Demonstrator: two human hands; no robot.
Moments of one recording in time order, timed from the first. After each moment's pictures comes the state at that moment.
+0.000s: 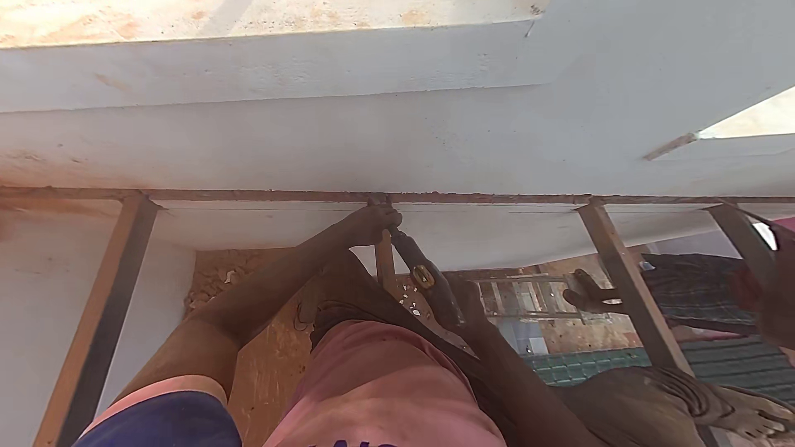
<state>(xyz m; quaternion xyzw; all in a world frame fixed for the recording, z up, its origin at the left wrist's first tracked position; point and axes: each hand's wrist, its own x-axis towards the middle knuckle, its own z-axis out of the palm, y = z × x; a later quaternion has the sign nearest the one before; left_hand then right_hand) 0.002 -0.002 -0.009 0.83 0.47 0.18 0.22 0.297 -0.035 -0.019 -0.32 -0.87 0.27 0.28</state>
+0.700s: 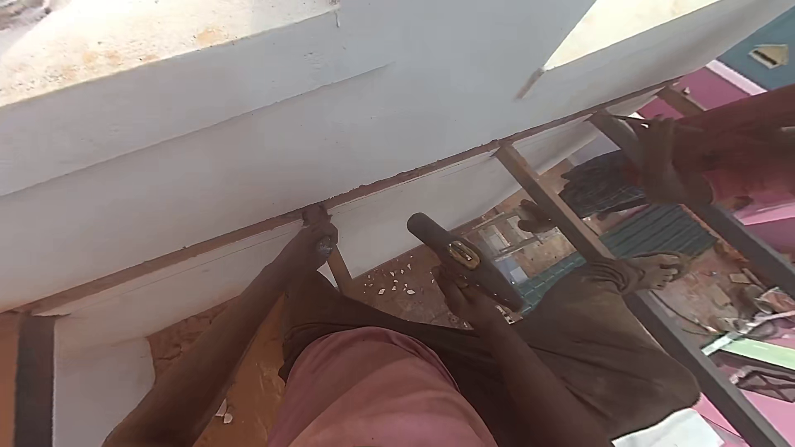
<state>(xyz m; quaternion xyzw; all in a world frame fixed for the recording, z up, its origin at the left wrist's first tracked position) 0.030 -0.004 -0.019 0.80 0.46 0.29 0.27 0.384 -0.035 -0.028 -0.40 -0.72 0.31 0.48</state>
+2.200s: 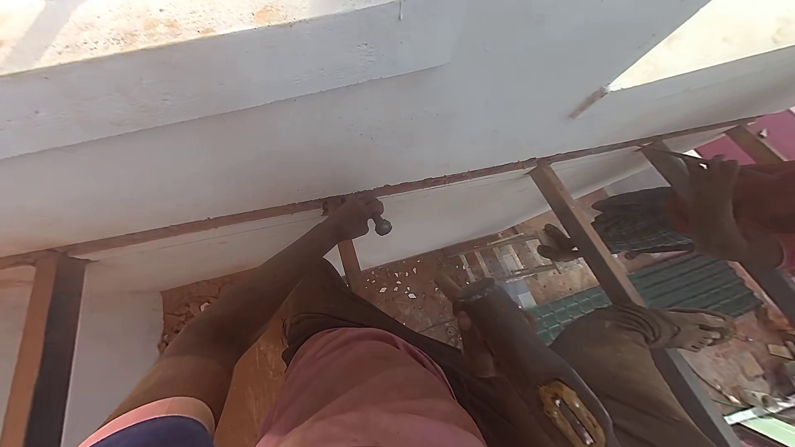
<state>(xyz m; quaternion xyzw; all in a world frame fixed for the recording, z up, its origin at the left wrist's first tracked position) 0.058 0.067 -0.040 0.84 0.45 0.20 0.22 0.377 -0.051 0.012 -0.34 -0.79 0.18 0.48</state>
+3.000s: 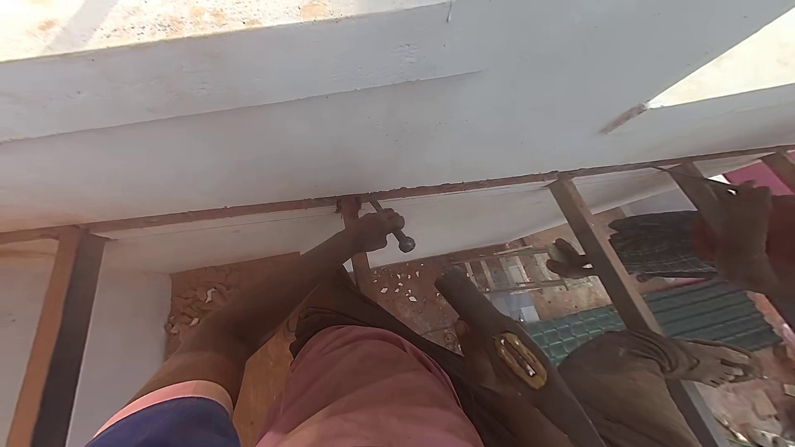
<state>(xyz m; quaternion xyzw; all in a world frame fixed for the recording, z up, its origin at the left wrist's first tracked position) 0.071 0.052 -0.043 0.83 0.47 0.13 0.27 0.378 -0.057 -0.016 -0.37 -0.79 0.28 0.41</state>
